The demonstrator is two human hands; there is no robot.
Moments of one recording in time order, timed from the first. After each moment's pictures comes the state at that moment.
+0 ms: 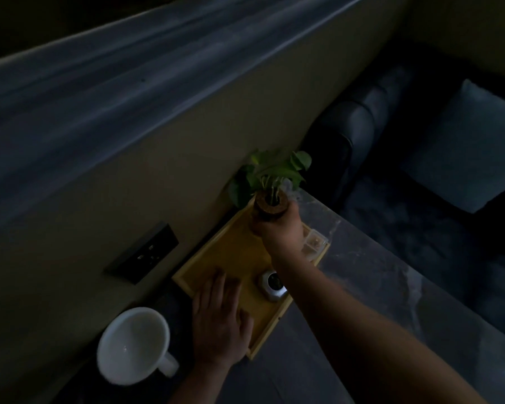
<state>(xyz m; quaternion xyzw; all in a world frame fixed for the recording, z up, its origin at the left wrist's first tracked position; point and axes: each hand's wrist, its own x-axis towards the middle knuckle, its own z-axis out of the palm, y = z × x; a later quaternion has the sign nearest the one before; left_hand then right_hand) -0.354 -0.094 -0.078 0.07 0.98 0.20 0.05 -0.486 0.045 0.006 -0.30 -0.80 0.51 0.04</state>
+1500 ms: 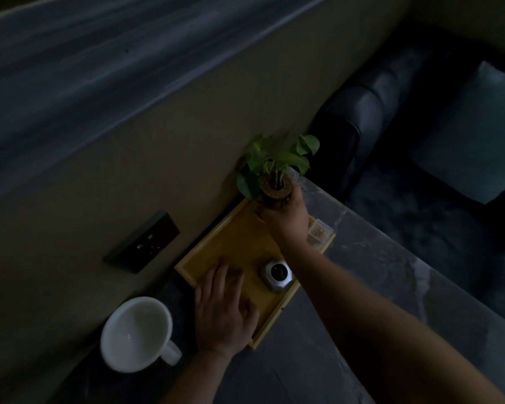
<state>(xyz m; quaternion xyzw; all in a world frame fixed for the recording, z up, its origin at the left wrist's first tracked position) -0.355 -0.094 -0.081 0.07 0.98 0.20 0.03 -0.496 0.058 -0.022 -0.23 -0.83 0.51 0.08</state>
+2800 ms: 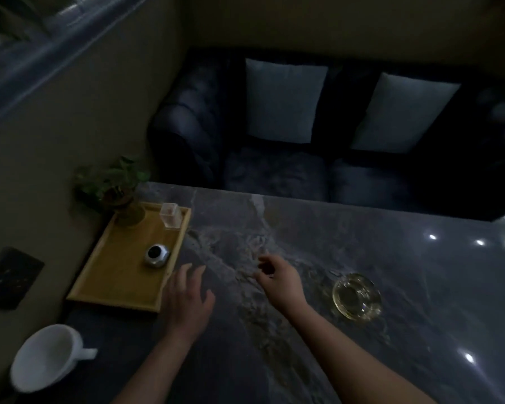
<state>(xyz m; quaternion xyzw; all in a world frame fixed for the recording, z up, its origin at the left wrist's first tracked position) -0.245 -0.003 0.018 0.30 0.93 0.19 0.08 -0.141 0.179 0.027 -0.38 -0.81 0.44 0.06</state>
